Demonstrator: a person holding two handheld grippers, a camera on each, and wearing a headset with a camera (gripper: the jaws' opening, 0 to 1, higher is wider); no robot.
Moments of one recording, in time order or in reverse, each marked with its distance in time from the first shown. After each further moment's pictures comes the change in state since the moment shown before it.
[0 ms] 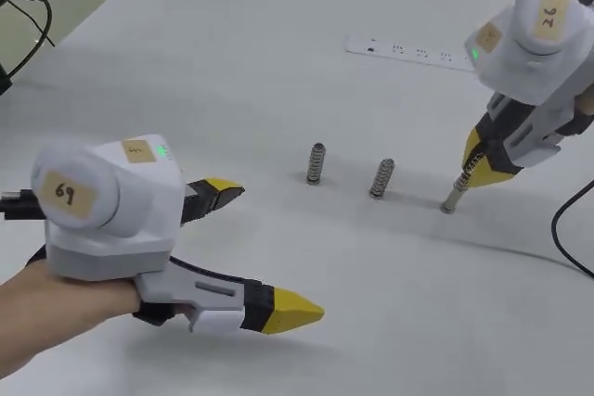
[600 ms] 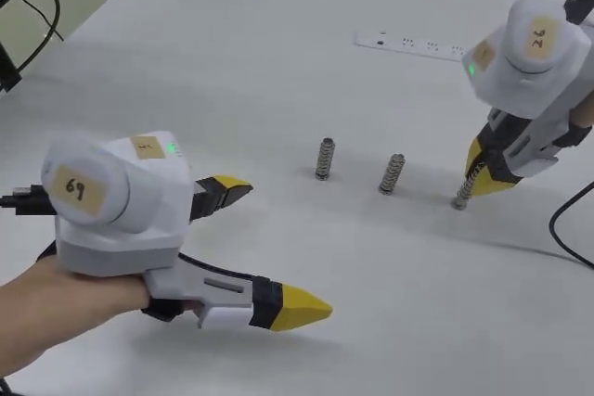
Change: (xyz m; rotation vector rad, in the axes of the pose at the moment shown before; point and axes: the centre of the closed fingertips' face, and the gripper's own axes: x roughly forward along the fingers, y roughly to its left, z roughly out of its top) left arm 0.000 0.000 -0.002 -0.007 0.007 0.000; right arm 0.022 0.001 -0.004 0.000 0.018 0.019
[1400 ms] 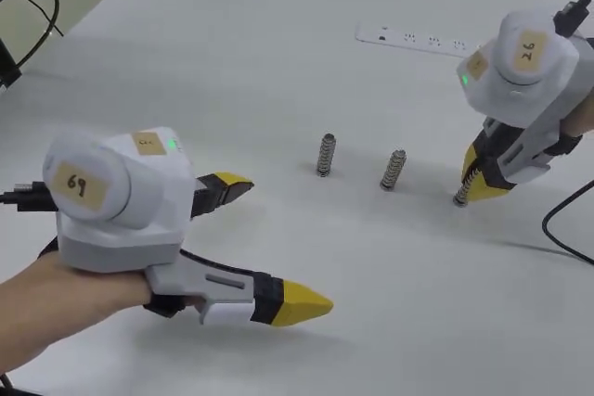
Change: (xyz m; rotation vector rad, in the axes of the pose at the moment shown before) left arm 0.000 0.001 0.000 -0.002 -0.002 0.001; right arm 0.009 0.006 0.000 0.014 0.000 0.005
